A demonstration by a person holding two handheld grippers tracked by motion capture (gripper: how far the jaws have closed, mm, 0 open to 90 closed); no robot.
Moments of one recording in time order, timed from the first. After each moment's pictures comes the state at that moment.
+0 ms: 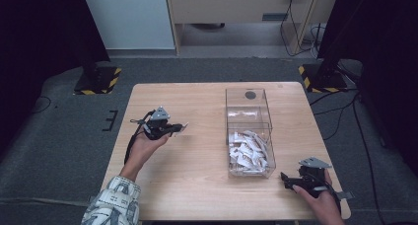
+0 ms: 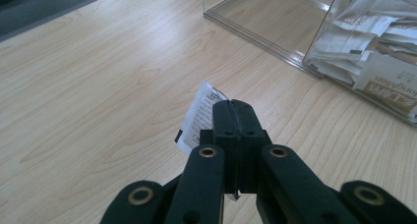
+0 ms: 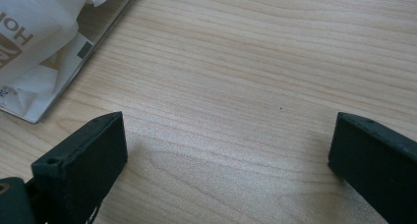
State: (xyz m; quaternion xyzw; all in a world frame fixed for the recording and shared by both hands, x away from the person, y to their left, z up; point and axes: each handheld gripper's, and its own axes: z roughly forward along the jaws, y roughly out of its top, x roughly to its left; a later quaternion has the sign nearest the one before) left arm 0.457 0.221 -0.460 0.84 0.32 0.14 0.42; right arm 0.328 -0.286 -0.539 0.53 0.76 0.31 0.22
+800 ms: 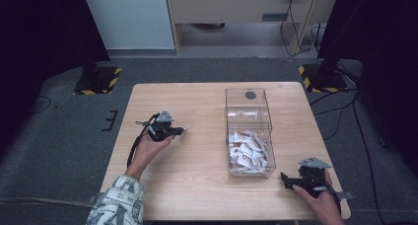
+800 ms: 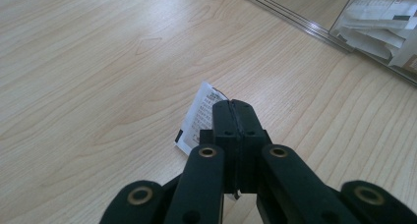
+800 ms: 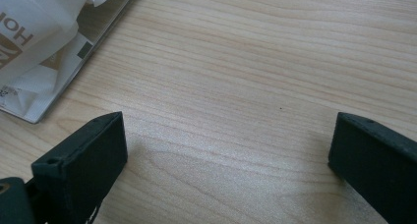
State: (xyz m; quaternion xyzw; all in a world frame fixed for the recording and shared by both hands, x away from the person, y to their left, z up) left arm 0.467 0.214 -0.486 0.85 0.34 0.13 0.39; right arm 0.328 -0.286 -0.539 0.53 0.76 0.31 0.22
